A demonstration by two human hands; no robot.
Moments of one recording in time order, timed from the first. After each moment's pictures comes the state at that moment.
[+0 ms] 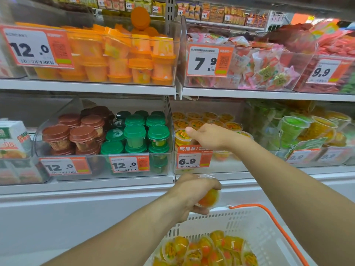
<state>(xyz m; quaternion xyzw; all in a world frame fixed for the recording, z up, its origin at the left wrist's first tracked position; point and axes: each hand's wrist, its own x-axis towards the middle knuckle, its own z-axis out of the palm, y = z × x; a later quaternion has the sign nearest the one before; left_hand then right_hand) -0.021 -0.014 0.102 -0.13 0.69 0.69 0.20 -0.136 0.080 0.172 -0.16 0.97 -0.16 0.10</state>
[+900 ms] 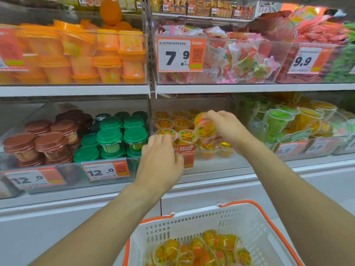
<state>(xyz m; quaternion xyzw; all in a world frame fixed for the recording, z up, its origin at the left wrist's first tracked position) -0.066 -0.029 0.118 0.05 0.95 0.24 -0.17 -0.140 0.152 0.166 -0.03 0.83 -0.56 0.02</state>
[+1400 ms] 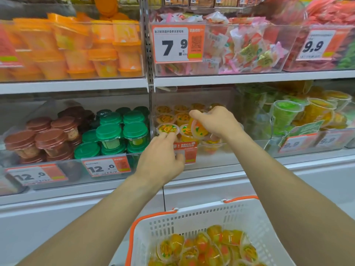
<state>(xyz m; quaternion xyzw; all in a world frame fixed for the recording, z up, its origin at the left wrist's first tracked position) -0.083 -0.028 0.108 0.07 0.97 0.21 -0.13 -0.158 0.133 0.160 0.03 0.93 -0.36 -0.05</state>
